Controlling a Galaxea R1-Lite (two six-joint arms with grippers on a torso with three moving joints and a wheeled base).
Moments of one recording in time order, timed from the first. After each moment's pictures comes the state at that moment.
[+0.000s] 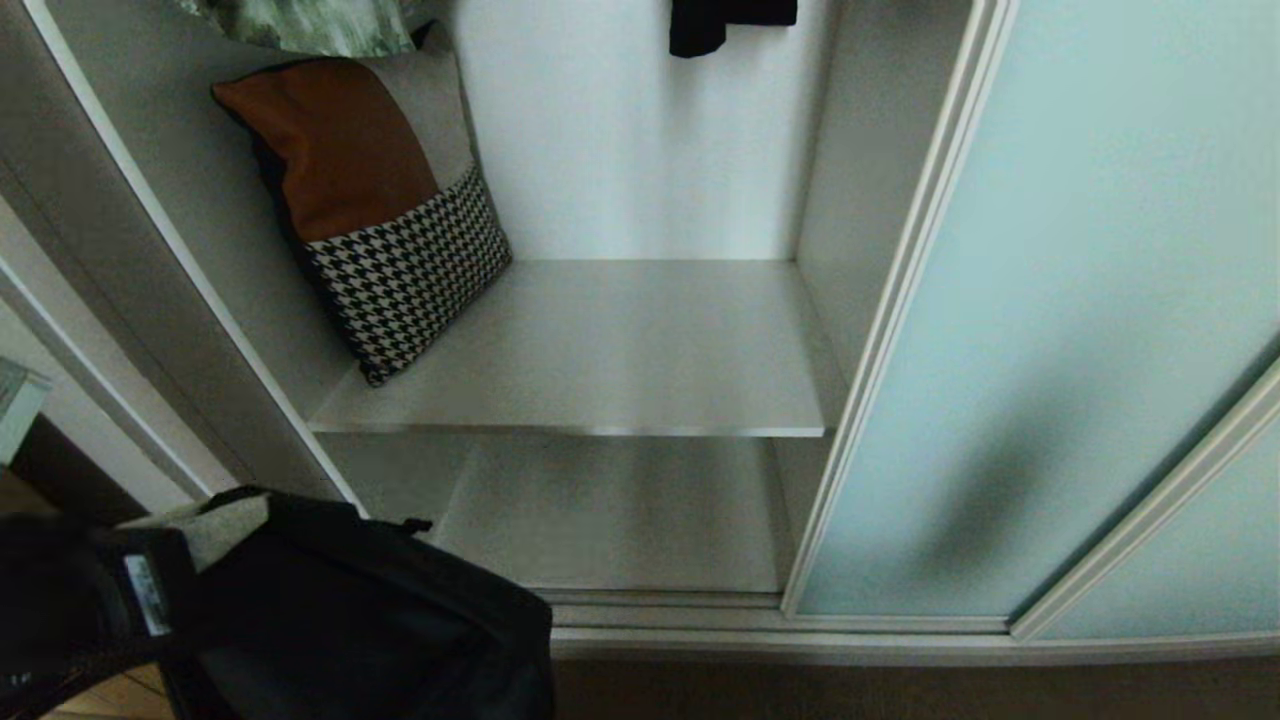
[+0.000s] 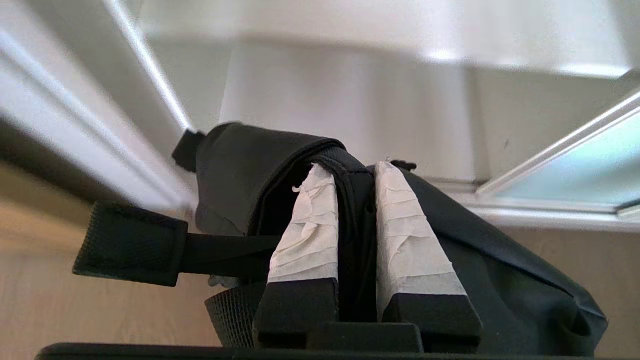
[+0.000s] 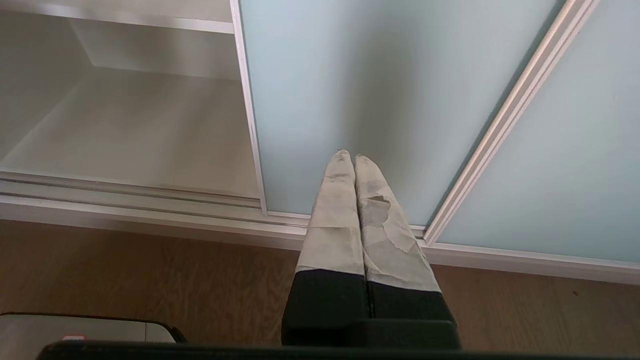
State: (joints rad) left arm -0.44 0.95 -0.58 -0.08 0.34 -0.22; right arm 0.01 0.00 0.00 -0.01 0.01 -0.03
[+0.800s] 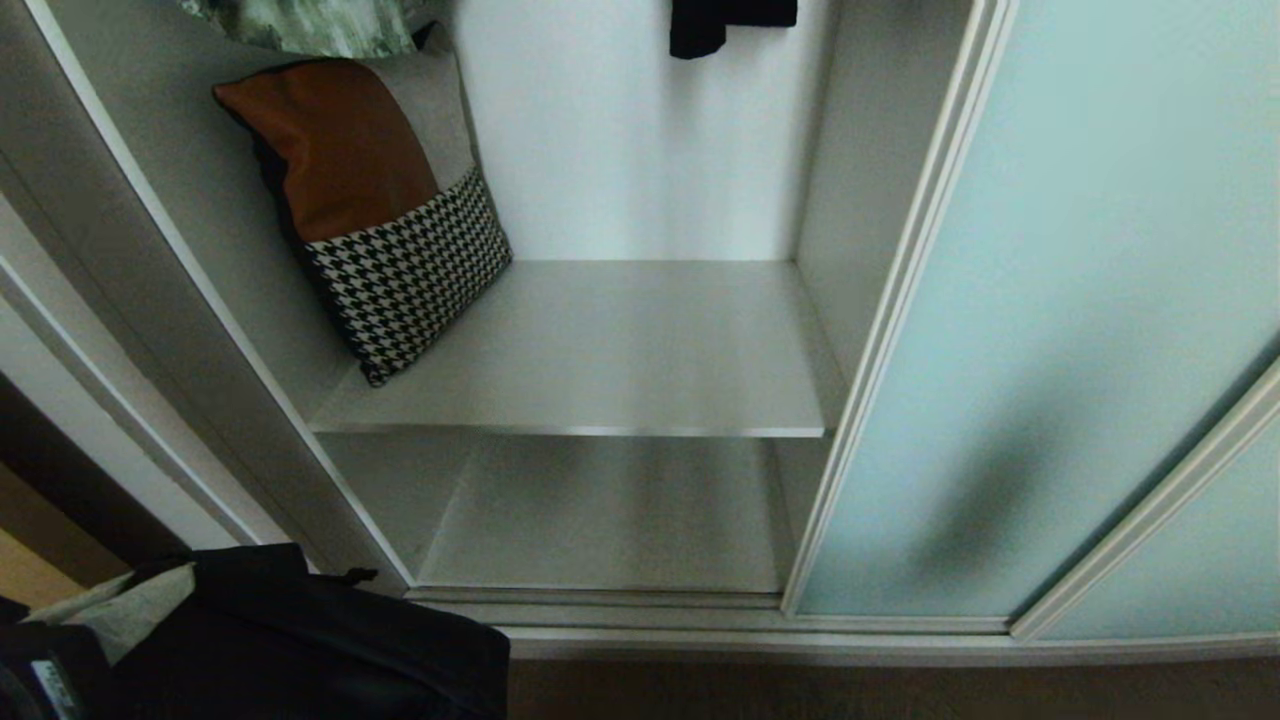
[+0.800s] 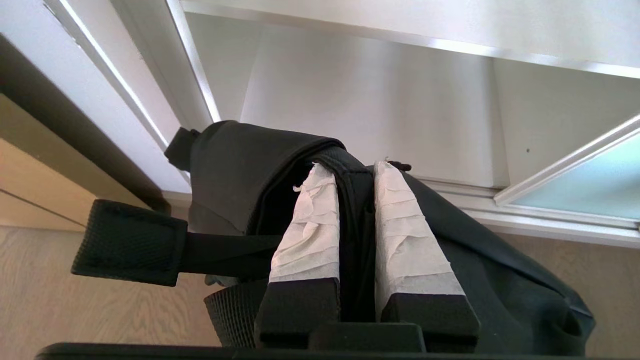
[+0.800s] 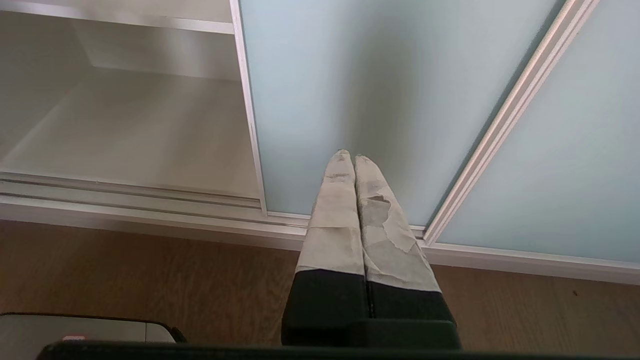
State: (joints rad) left arm -0.39 0.79 -0.45 -0.07 0.35 -0.23; right arm 0.01 0.00 0.00 -0.01 0.01 -0.03
